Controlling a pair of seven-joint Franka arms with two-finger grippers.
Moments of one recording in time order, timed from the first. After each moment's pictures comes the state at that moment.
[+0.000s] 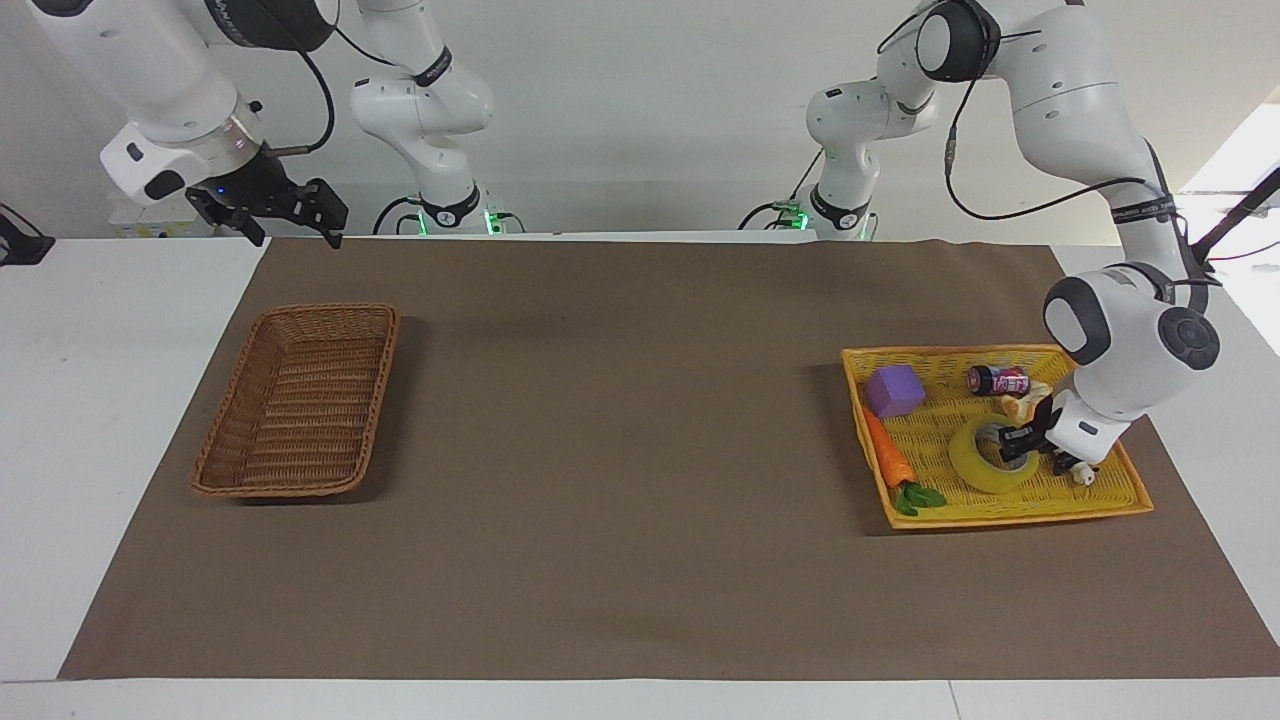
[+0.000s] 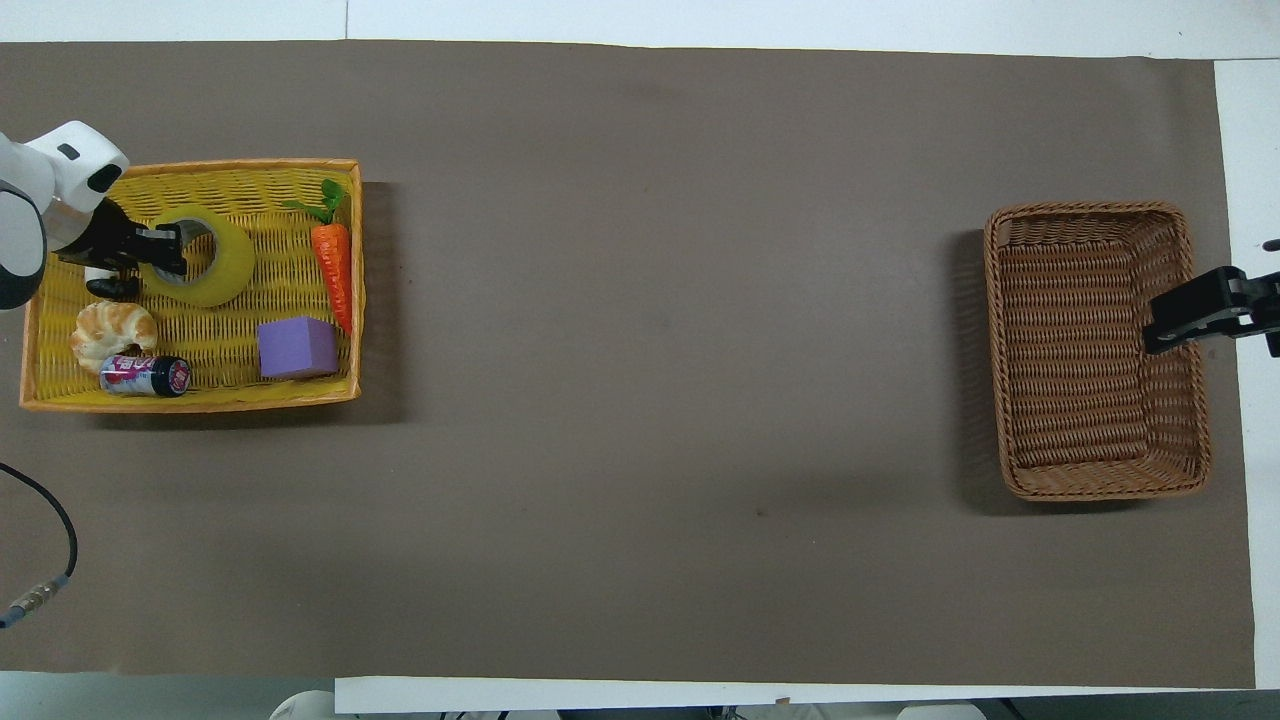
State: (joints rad) left arm 0.10 0.43 -0.02 -1.69 0.01 2.05 0.08; right arm 0.07 -0.02 -0.13 -1.55 -0.02 1.32 0.00
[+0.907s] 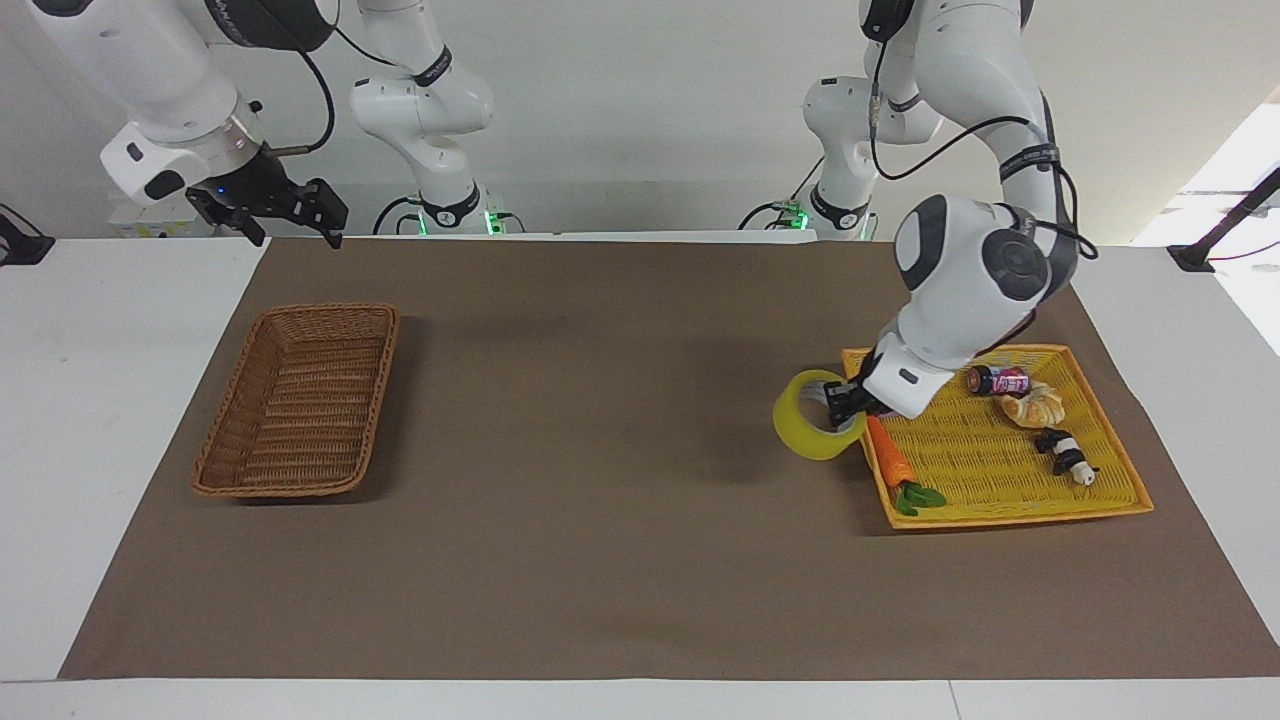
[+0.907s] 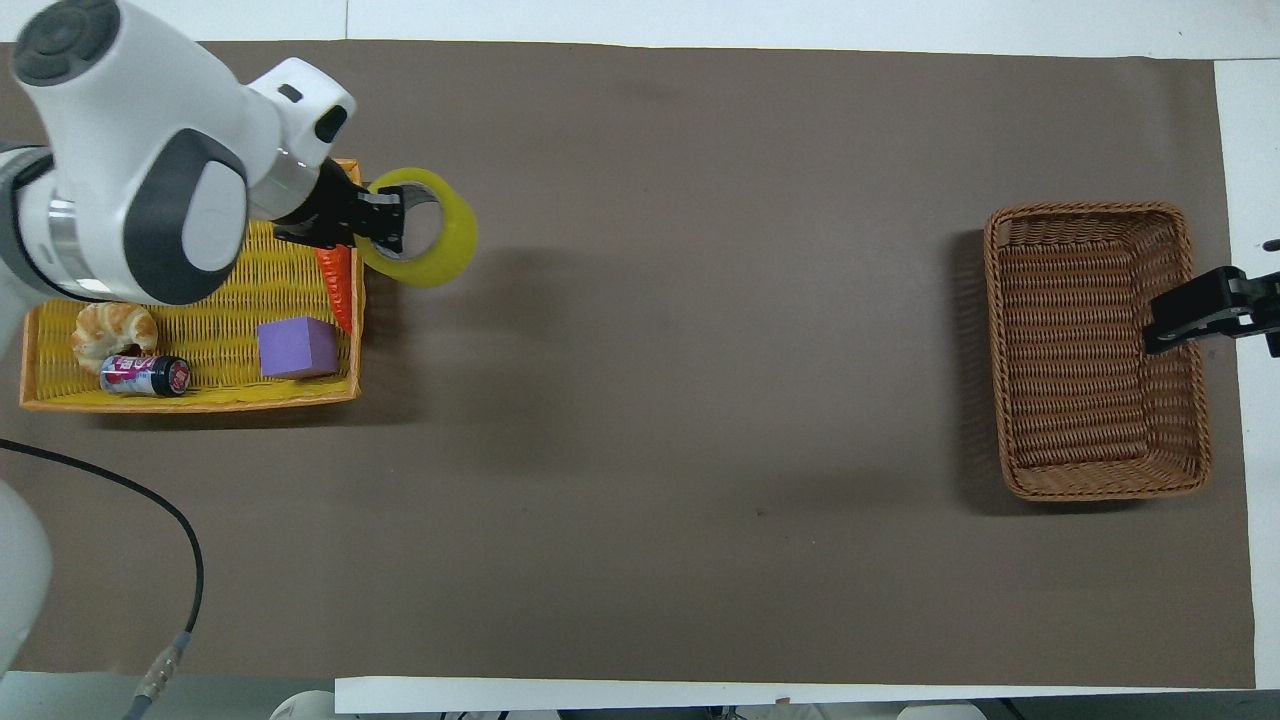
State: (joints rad) left arm -0.36 0.31 -0.03 -1.64 -0.18 1.93 -0.33; right arm 0.07 -0.02 -0.13 -1.55 -0.02 1.32 0.00
